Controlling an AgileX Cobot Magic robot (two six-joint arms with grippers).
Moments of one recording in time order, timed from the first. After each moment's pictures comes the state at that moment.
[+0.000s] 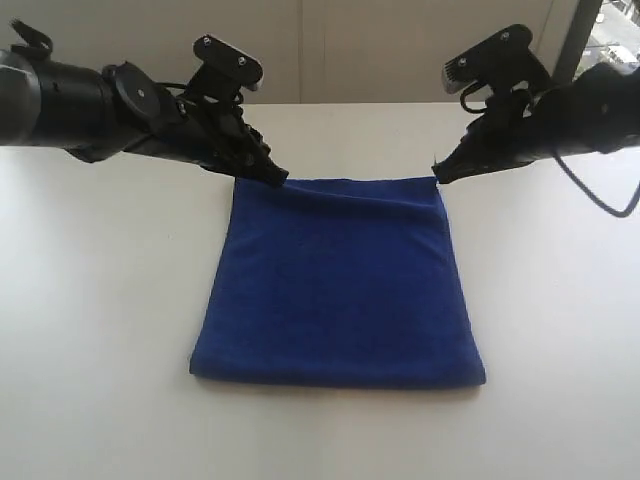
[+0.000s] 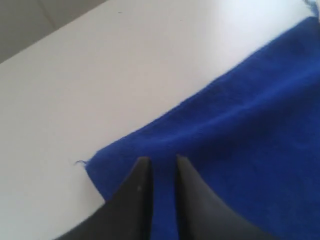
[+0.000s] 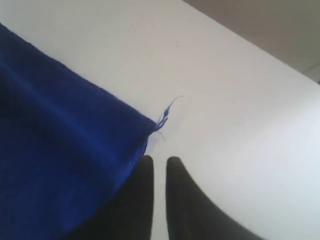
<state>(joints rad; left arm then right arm) -0.50 1.89 -1.28 -0.70 0.12 0.93 0.09 1.70 -1.05 0.02 0.13 -0.38</state>
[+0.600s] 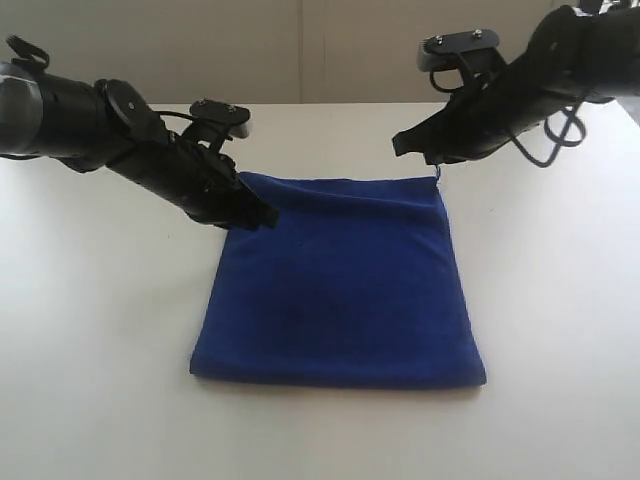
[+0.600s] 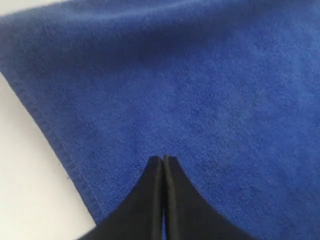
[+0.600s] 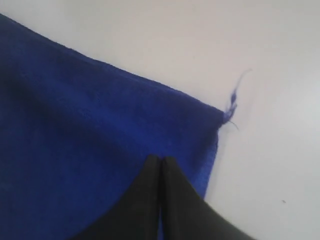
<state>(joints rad) -0.44 1.96 -1.28 -0.70 0.46 0.74 0.09 1.91 -1.36 0.34 0.47 -0.40</state>
